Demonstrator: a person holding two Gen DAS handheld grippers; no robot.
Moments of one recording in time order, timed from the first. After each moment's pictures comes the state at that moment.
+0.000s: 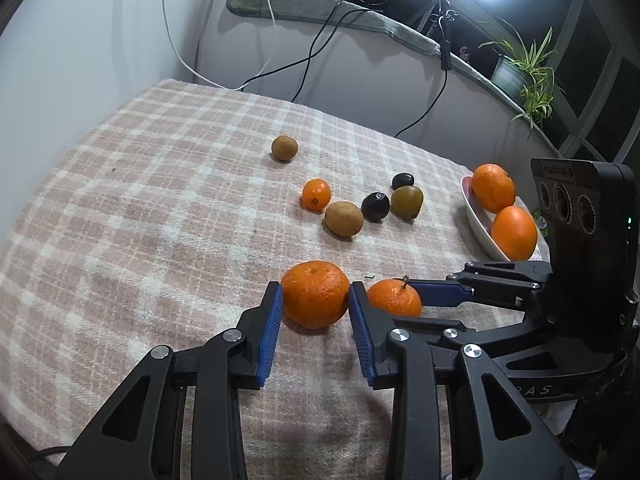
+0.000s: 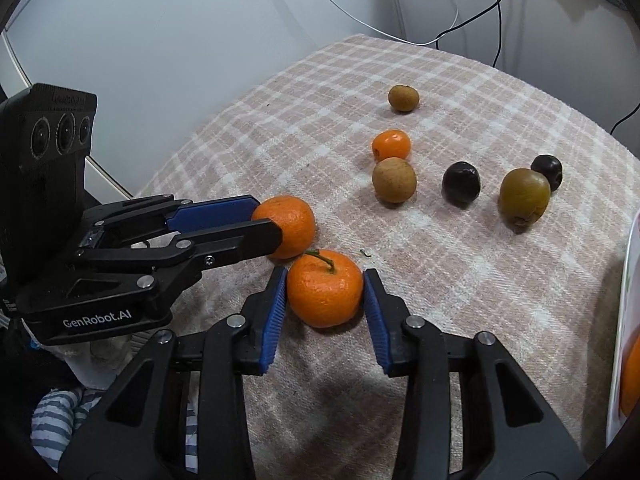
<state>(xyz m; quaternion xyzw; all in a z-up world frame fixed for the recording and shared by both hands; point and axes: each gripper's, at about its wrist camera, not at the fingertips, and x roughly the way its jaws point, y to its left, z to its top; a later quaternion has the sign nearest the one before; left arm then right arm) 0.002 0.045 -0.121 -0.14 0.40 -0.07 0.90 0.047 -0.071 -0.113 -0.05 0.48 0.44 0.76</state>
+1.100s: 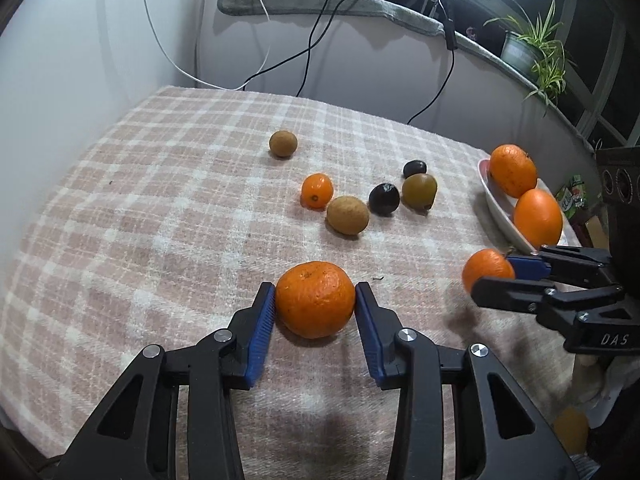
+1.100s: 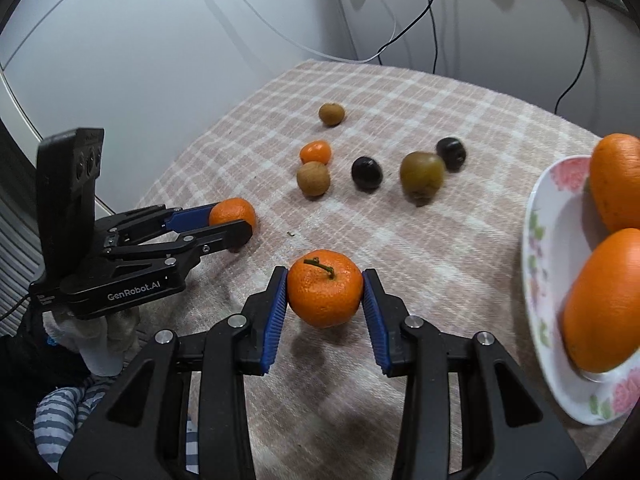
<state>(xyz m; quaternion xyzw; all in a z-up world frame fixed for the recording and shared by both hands) 0.015 0.027 -0.124 -0.10 0.41 -0.04 0.91 0.050 -0.138 -0.096 -0.01 0.46 0.40 0.79</state>
